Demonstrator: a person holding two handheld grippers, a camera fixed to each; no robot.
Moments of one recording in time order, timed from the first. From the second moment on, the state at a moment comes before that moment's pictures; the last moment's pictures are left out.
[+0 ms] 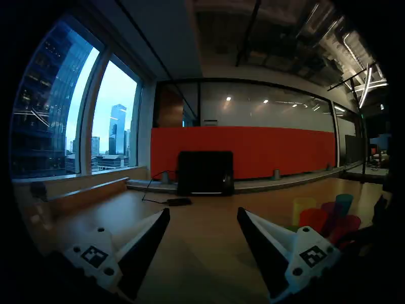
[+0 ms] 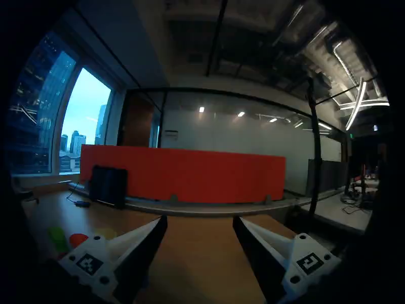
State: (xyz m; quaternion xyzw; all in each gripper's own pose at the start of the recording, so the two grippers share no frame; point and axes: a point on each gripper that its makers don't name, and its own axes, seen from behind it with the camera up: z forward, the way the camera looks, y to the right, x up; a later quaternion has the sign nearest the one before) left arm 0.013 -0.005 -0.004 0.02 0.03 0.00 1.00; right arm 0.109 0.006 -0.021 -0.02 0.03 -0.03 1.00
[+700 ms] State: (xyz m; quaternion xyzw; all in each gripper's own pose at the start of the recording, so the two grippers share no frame) left arm 0.003 -0.003 0.001 0.01 0.00 0.00 1.00; right arm 0.107 0.006 -0.020 -0.02 0.02 -0.03 1.00
